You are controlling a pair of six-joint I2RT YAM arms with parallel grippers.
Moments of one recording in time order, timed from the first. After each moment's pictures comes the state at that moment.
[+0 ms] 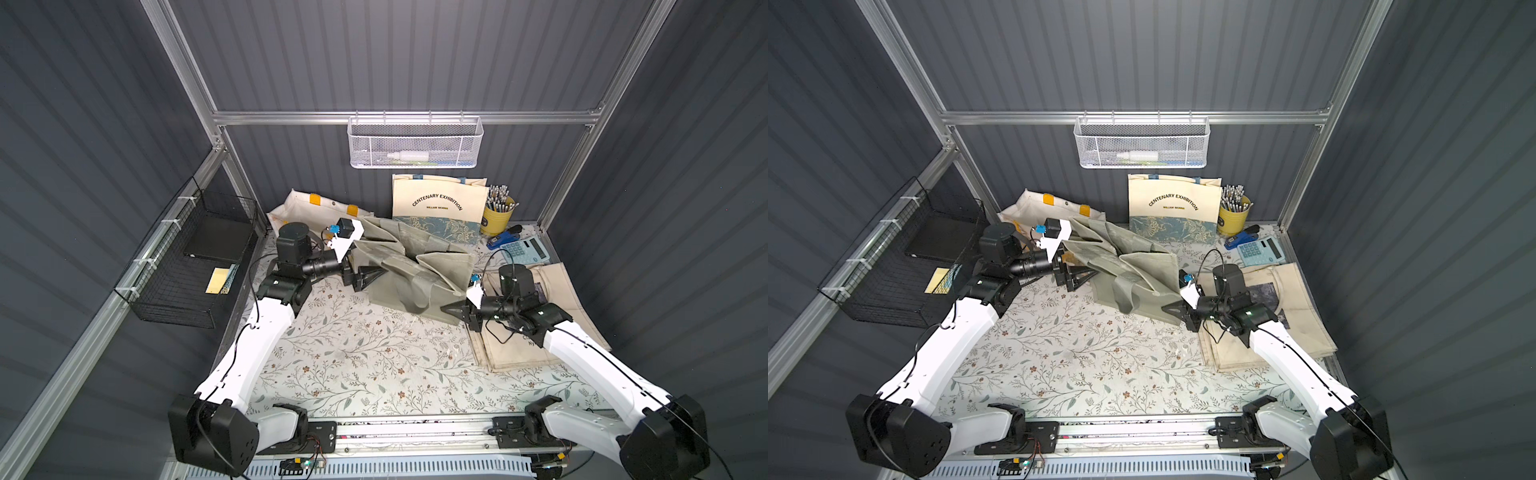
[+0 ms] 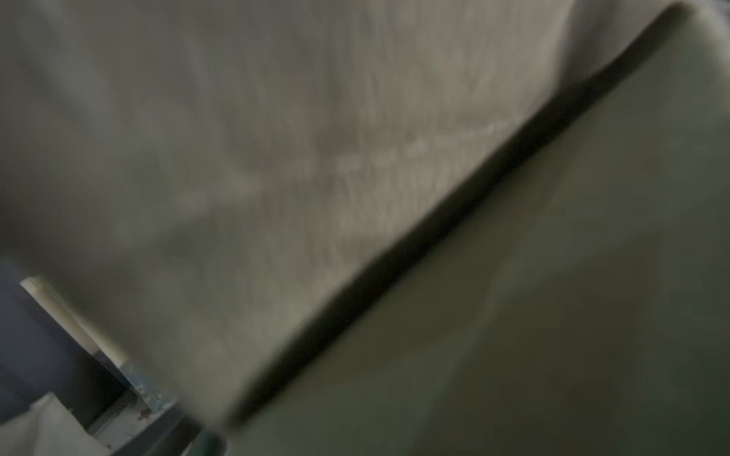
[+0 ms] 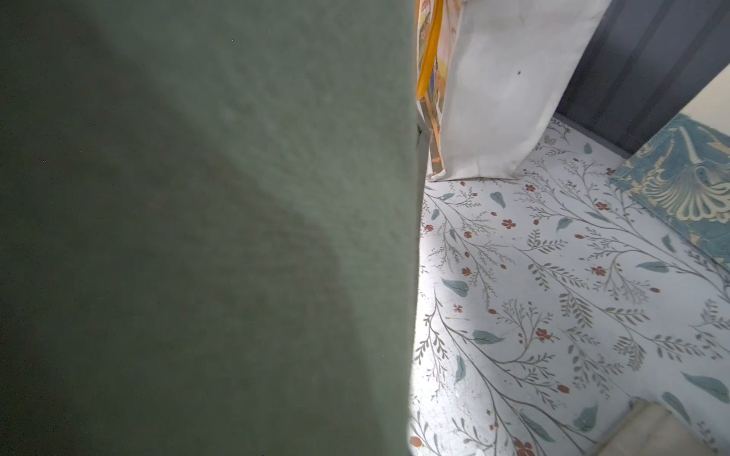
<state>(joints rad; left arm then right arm) -0.24 1.24 1.13 -0.11 1.01 0.21 0.41 1.11 0.81 -0.32 -0.79 -0.38</state>
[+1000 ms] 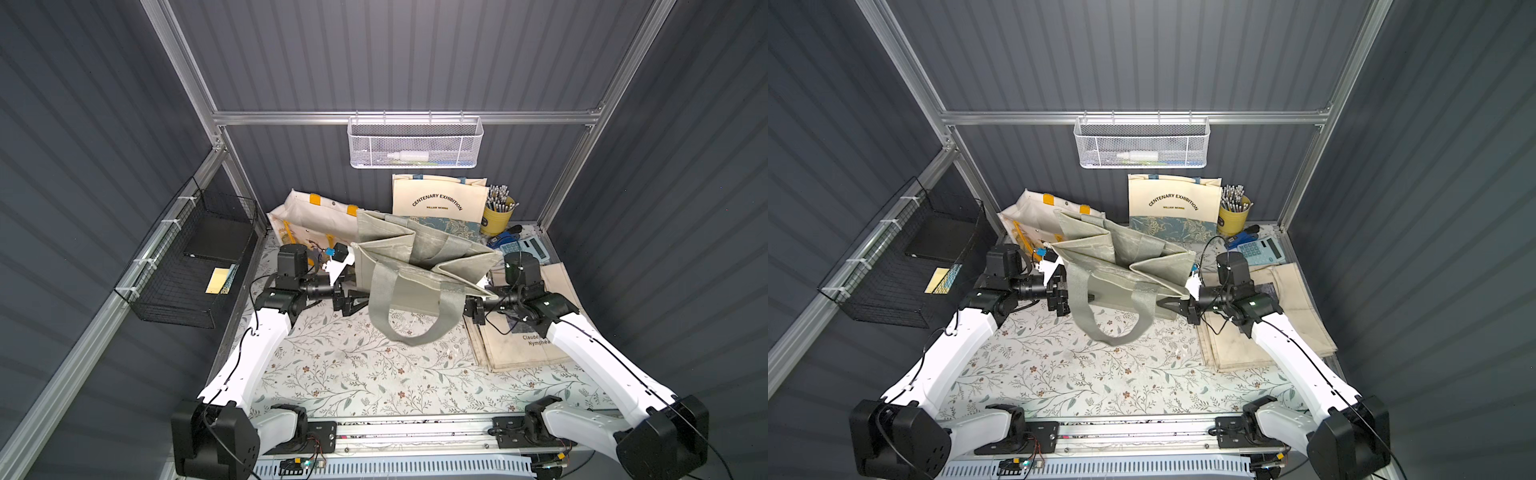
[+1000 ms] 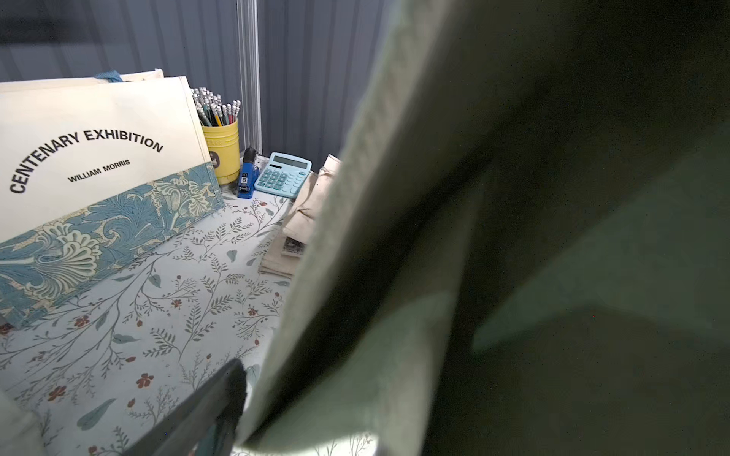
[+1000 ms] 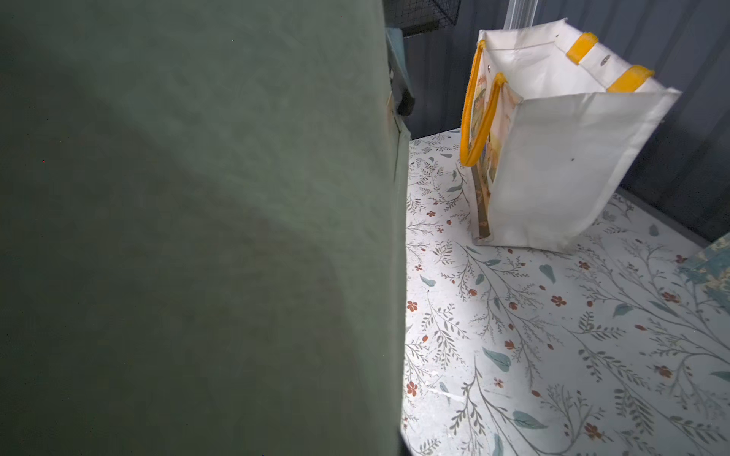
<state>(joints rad) -0.15 1.21 0.99 -0.31 1.20 0.28 0.39 1.15 0.93 -0.35 -1.04 -0.35</state>
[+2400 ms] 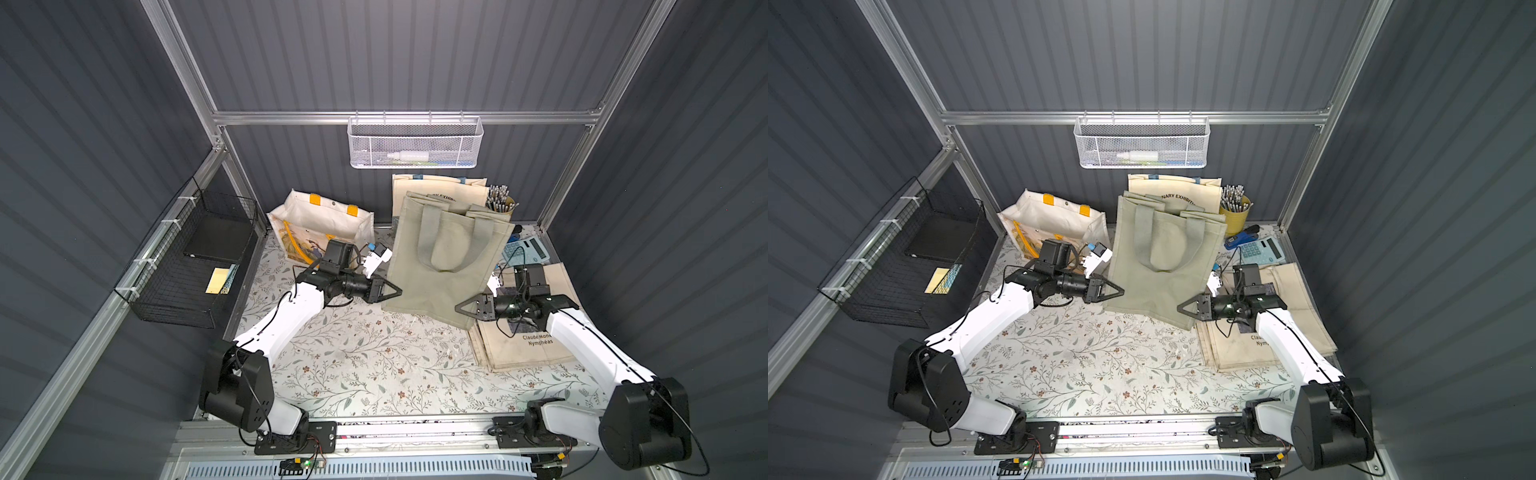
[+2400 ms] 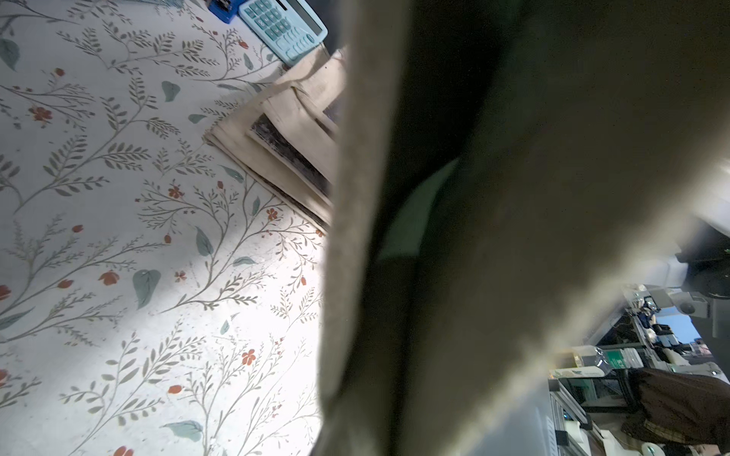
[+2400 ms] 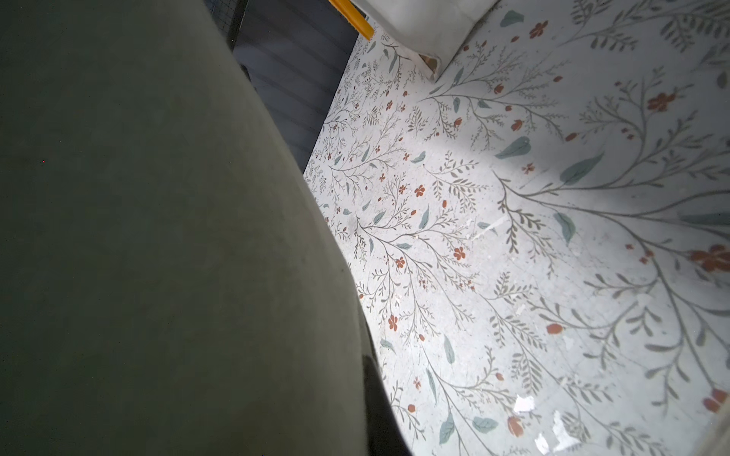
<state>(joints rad) -0.39 1.50 1.18 -0.48 0.95 -0.09 0.14 1.23 0.82 -0.53 -1.09 0.15</state>
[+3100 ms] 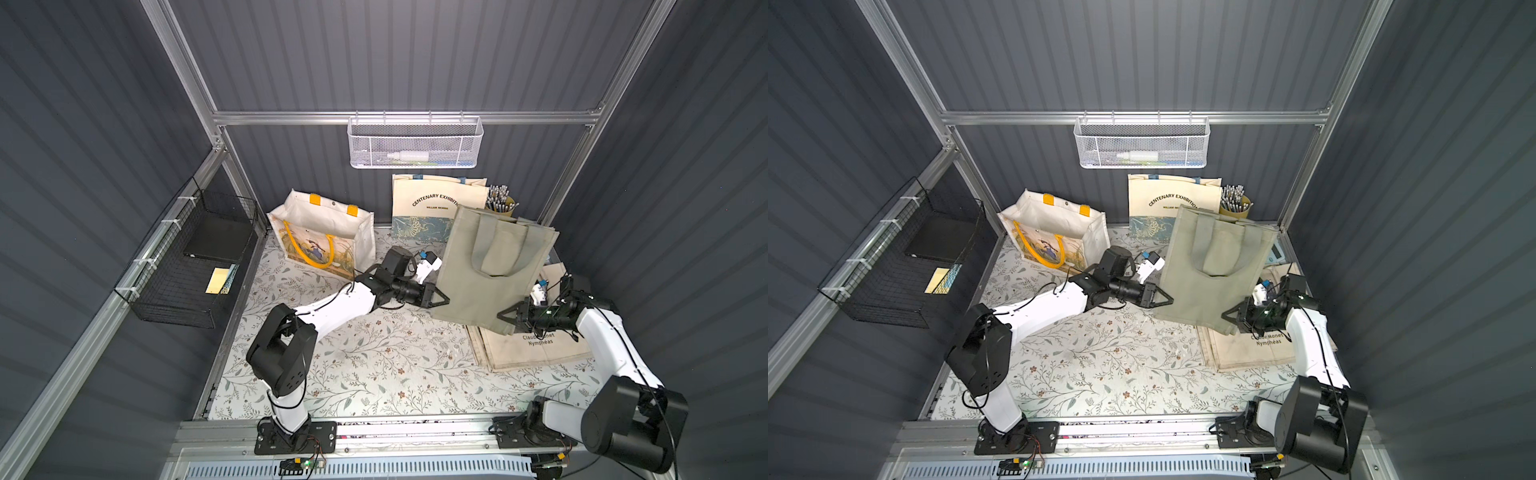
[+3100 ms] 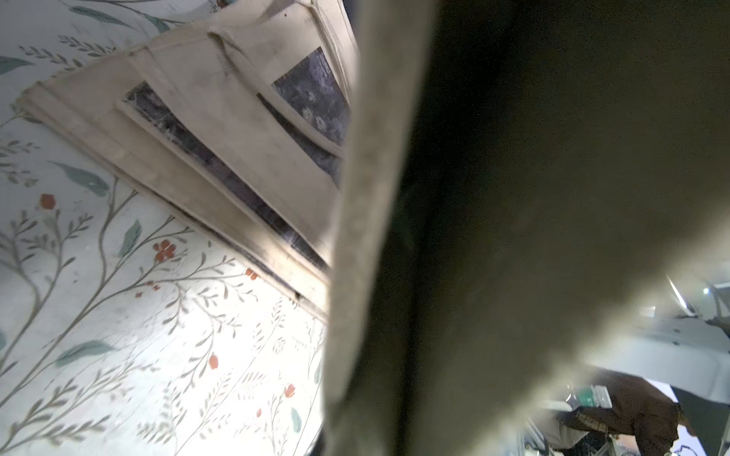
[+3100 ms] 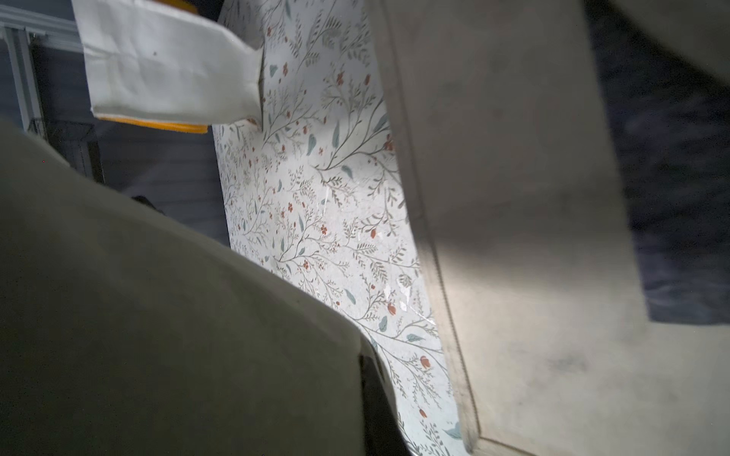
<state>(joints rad) -0.71 1.80 1.31 -0.10 0.79 -0.52 -0.30 1.28 0.90 -0.98 -0.86 0.09</state>
